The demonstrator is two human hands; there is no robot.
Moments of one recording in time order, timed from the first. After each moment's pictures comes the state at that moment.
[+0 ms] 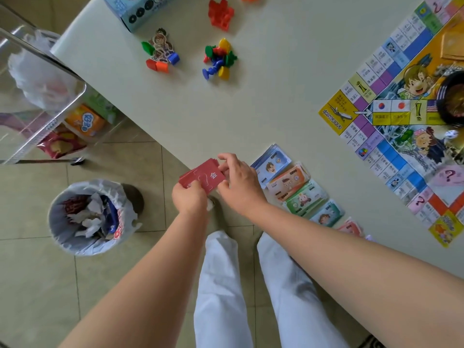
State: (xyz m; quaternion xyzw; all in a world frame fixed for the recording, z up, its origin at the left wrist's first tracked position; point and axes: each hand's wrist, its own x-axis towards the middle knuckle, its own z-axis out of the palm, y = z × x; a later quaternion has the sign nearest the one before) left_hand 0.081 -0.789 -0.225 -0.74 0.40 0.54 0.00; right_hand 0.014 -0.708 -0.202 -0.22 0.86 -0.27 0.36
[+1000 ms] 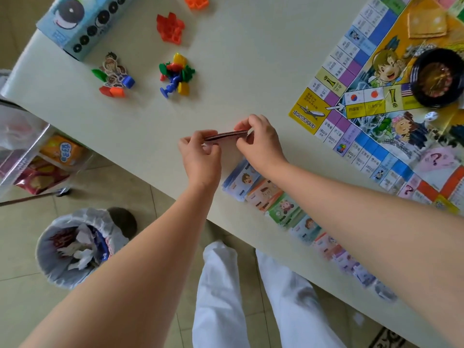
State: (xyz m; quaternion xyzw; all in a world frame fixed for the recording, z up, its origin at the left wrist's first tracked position) left_hand -0.034 -0.772 -0.212 -0.48 0.70 0.53 0.01; right_hand -0.108 -0.673 -0.211 -0.11 0.89 -0.36 0.26
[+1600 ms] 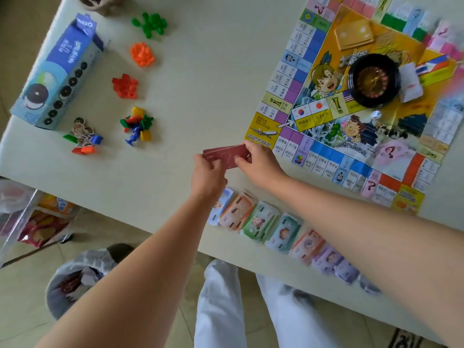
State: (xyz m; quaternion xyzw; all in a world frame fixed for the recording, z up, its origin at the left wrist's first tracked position) left_hand -0.090 -0.721 -0.186 -0.42 0.70 0.55 0.19; right_hand -0.144 -0.604 -0.182 -0.06 0.88 -0.36 0.31
